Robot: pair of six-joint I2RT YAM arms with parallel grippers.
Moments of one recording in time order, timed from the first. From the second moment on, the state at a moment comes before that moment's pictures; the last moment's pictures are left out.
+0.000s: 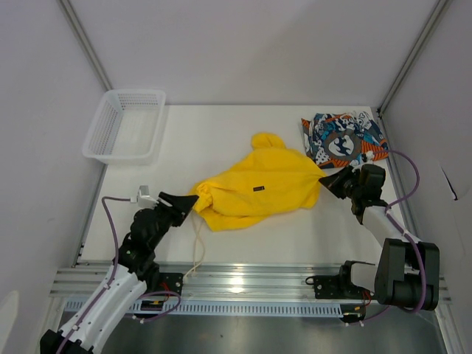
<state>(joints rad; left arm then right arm) -0.38 0.35 0.13 -0.04 -0.01 -1.22 -0.12 1.21 0.51 0.16 -0.44 0.71</state>
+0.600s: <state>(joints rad) -0.36 0.49 0.06 0.30 -0.04 -1.26 -0.12 1.20 0.50 0.19 -0.45 0.73</state>
